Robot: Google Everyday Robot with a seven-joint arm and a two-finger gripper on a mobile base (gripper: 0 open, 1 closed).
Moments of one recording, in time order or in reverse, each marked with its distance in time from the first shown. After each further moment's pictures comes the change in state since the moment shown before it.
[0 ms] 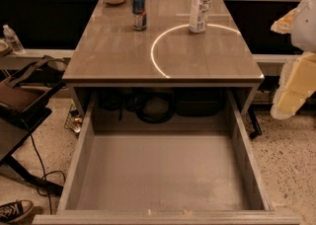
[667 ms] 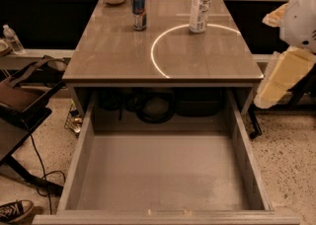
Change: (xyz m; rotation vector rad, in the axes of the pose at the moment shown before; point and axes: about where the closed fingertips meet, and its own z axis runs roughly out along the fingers) arm -0.017 -0.020 0.010 0.055 -0.088 0.019
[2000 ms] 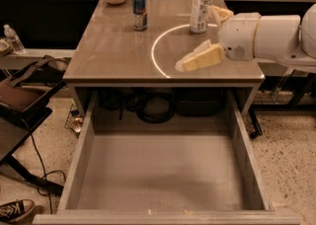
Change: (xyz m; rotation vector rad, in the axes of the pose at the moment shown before) arm -0.132 -0.077 0.085 0.127 -0.914 0.124
